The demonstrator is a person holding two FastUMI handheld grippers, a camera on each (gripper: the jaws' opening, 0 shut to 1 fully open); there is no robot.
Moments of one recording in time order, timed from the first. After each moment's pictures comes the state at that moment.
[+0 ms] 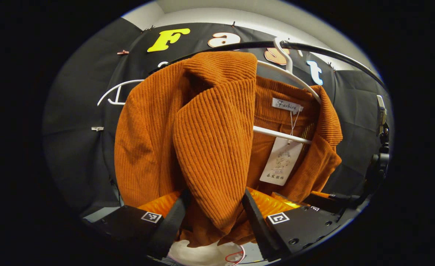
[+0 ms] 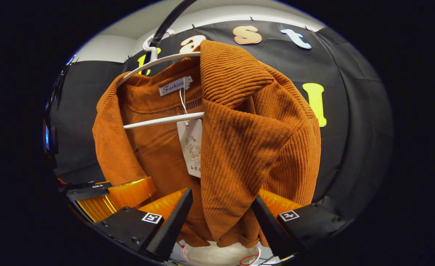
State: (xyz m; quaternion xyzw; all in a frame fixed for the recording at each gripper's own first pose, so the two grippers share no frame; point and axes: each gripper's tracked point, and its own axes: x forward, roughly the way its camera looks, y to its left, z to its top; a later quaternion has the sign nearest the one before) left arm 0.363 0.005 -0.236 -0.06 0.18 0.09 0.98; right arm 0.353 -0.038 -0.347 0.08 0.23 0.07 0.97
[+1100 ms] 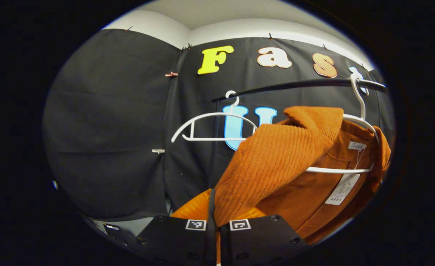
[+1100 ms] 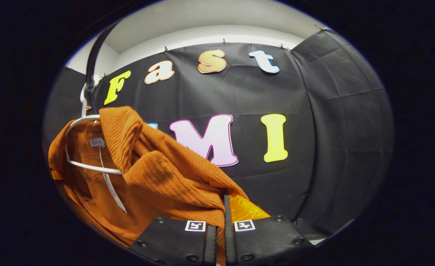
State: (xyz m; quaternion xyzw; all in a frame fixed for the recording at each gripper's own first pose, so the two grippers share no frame) left arm 0.332 0.166 -0.131 0.00 0.10 0.31 0.94; right arm 0.423 -0.199 -0.276 0.06 0.09 -0.05 0.99
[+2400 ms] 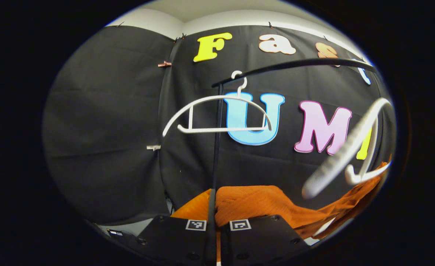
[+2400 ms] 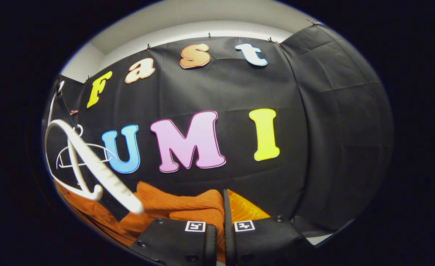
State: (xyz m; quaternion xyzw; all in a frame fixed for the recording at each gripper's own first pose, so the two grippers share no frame) left arm 0.372 0.217 -0.203 0.00 0.17 0.29 0.94; right arm 0.450 -0.227 -0.317 0.06 0.14 -0.08 0.98
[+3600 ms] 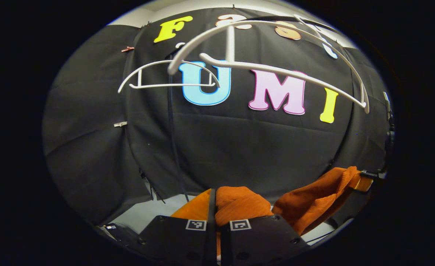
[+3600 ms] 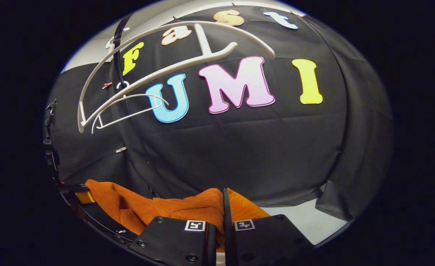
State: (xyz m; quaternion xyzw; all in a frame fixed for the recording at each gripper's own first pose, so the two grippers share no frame) left arm 0.341 0.081 -0.292 0.00 0.28 0.14 0.95; right arm 0.340 -0.069 -0.403 0.12 0.32 0.08 0.94
